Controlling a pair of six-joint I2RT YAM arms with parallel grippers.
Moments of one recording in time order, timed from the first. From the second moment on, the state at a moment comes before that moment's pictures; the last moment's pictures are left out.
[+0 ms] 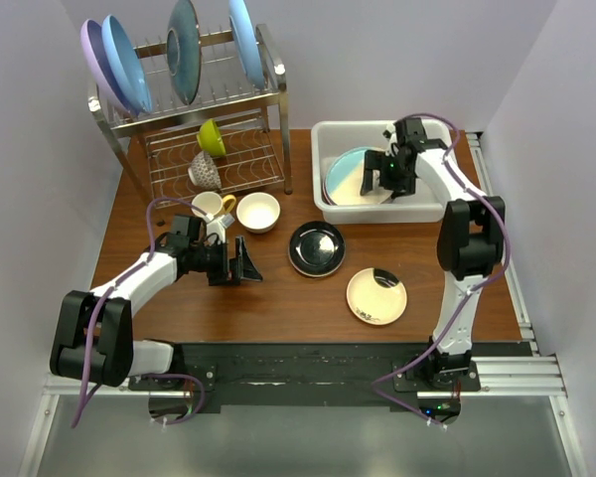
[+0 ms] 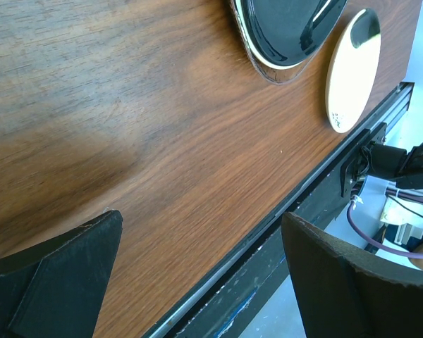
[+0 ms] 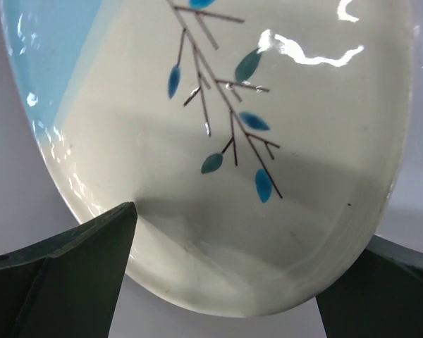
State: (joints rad) left arm -0.17 1.32 0.62 -0.34 0.72 -0.33; right arm 0.13 2.08 1.77 -0.77 -0.18 0.18
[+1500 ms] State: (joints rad) left arm -0.18 1.31 0.61 -0.32 0.74 -0.33; right arm 0.11 1.81 1.84 -0.94 -0.41 0.27
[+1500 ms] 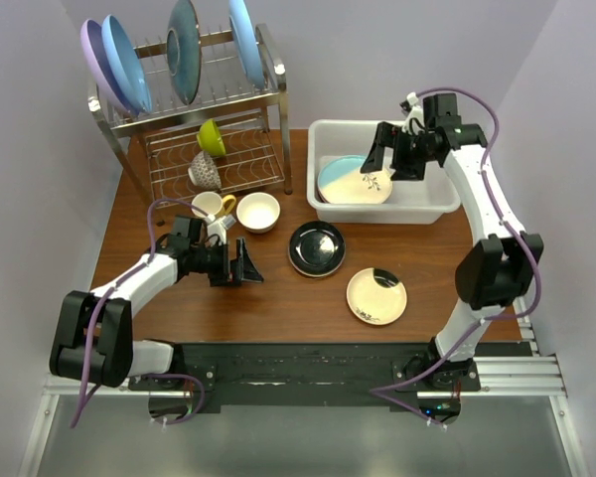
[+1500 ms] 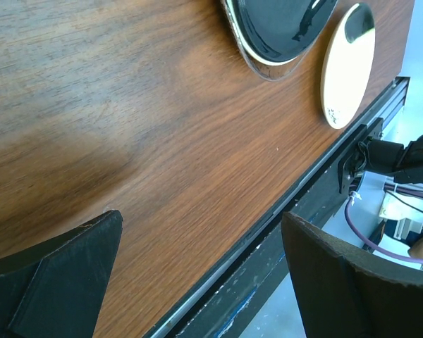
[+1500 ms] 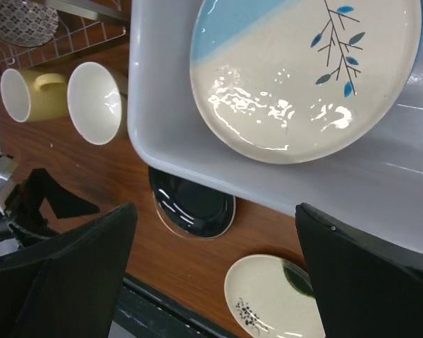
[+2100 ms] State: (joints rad) left arm -0.18 1.26 0.61 -0.31 0.75 -0.34; right arm 0.11 1.37 1.26 -0.82 -0.44 0.33
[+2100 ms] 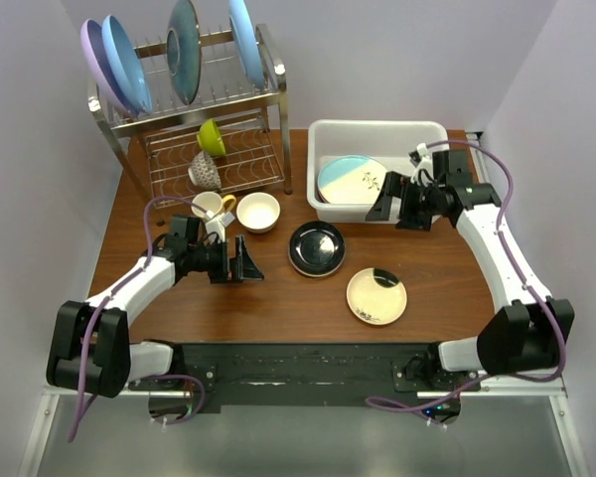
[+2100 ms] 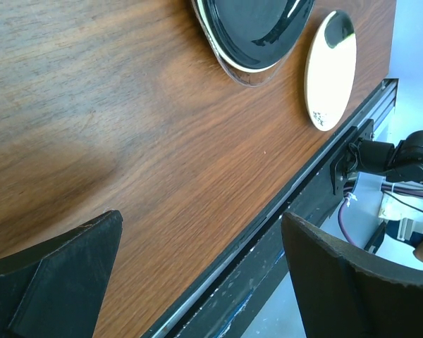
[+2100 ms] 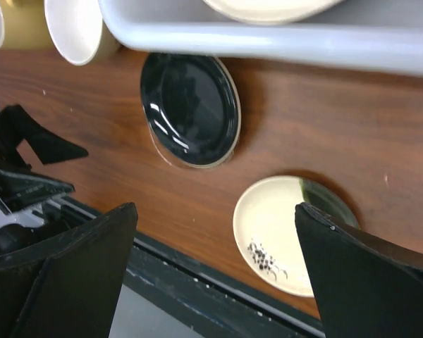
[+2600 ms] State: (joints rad) left arm -0.18 1.26 0.61 -0.31 0.76 -0.34; right arm 0.11 1.07 0.85 -0.78 -0.42 0.42
